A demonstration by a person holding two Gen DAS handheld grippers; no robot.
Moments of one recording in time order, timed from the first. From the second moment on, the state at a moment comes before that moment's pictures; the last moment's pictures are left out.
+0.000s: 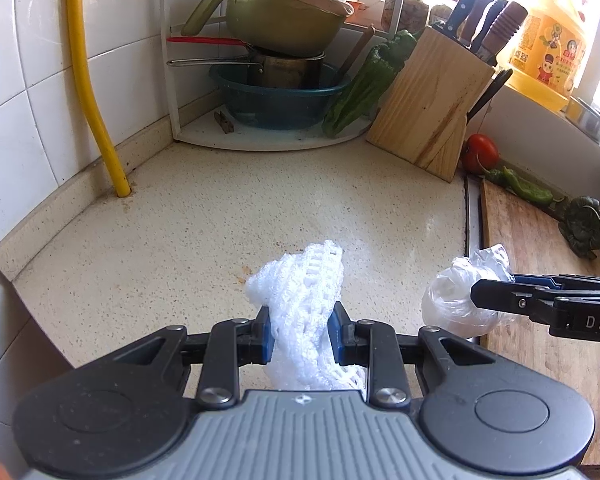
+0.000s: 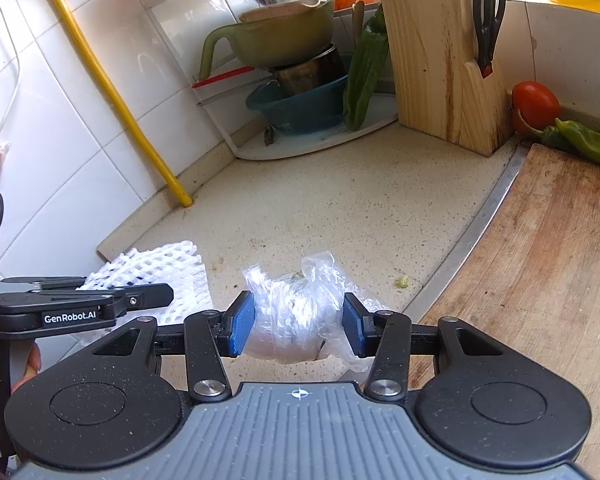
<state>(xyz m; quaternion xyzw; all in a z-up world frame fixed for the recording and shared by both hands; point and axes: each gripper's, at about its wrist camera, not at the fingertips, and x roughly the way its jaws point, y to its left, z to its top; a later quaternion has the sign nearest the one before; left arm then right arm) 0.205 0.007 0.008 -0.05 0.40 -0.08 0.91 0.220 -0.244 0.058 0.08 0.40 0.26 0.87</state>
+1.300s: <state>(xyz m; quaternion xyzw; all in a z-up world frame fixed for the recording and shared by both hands) 0.100 0.173 0.007 -0.10 0.39 0.06 0.91 0.185 -0.070 0.067 0.02 0.40 0.38 0.83</state>
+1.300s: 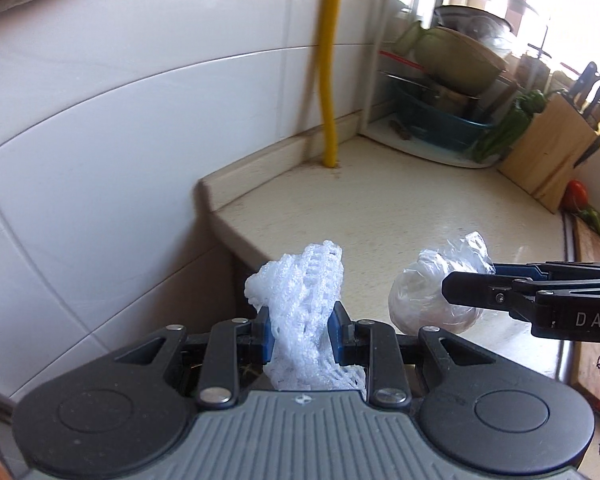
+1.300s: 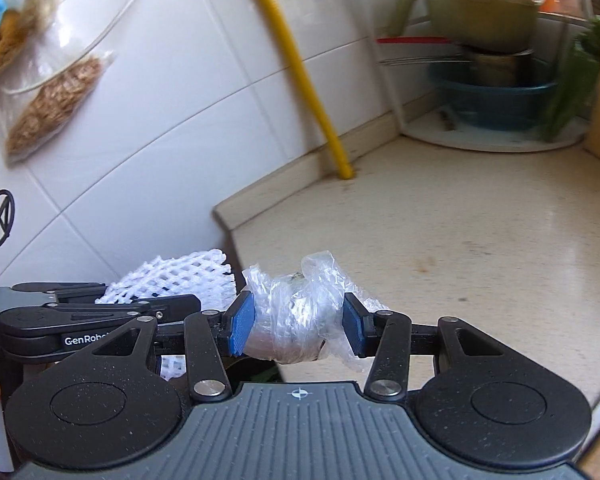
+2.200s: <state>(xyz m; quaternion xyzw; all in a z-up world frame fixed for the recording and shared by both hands) 0.065 0.269 -0.080 -0.15 0.49 0.15 0.85 0.114 0.052 -0.003 -0.04 0.48 0.46 0.75</state>
